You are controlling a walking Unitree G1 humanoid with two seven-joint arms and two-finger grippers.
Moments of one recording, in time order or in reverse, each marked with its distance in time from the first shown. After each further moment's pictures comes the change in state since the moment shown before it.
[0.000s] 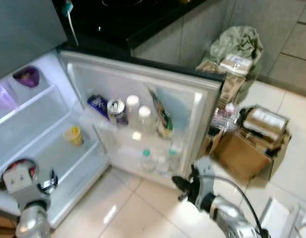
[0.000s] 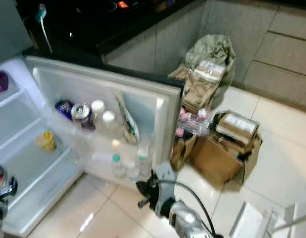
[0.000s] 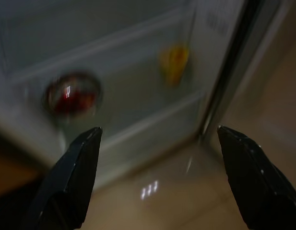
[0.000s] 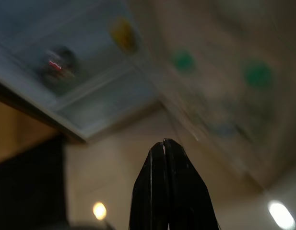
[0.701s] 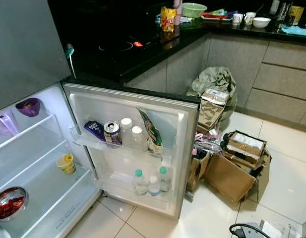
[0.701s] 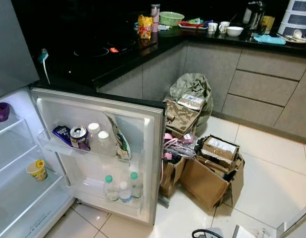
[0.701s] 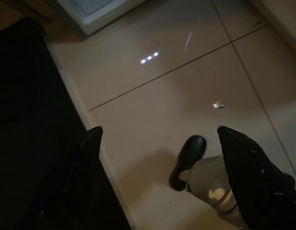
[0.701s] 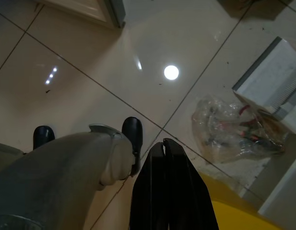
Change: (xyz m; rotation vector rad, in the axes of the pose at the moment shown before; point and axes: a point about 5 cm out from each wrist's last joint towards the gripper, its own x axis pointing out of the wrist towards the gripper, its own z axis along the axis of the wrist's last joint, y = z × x) left arm -0.091 0.009 -0.128 0.018 0.598 0.076; right arm -0.105 -0.055 -0.130 0.184 0.526 -0.555
